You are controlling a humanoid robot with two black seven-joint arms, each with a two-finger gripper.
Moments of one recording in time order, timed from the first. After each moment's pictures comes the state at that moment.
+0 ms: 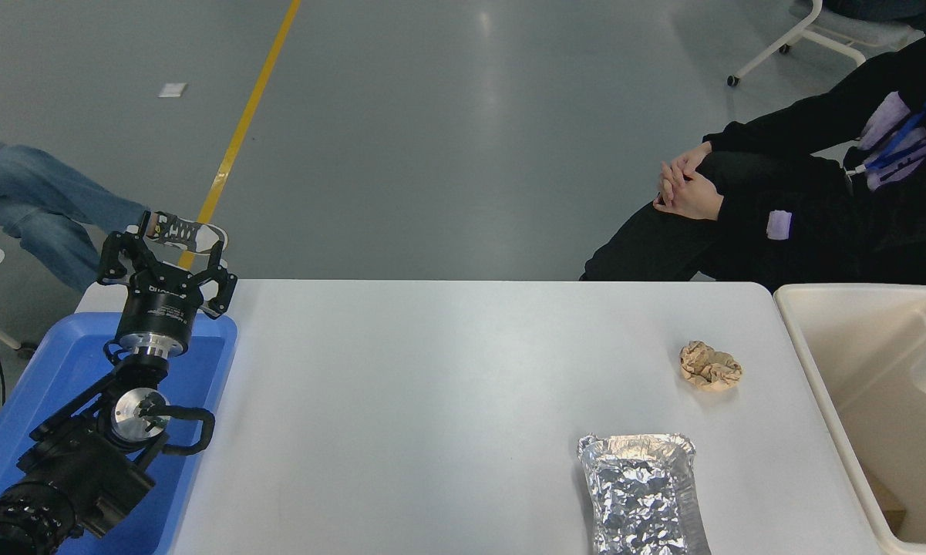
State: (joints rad) left arm -0.60 0.23 -0.90 -0.42 -0.07 -0.57 -0.53; right arm 0.82 -0.56 -0.94 0.17 0.03 0.16 -0.07
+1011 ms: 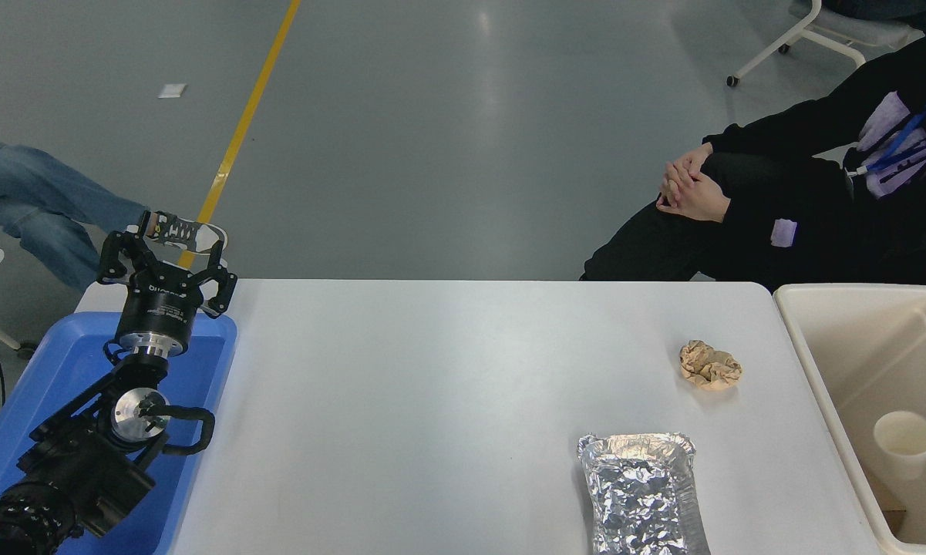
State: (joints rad) left arm -0.60 0.23 -0.90 -0.42 -0.07 -0.57 -0.53; right arm 0.74 -0.52 -0.88 0.12 0.04 0.04 -0.09
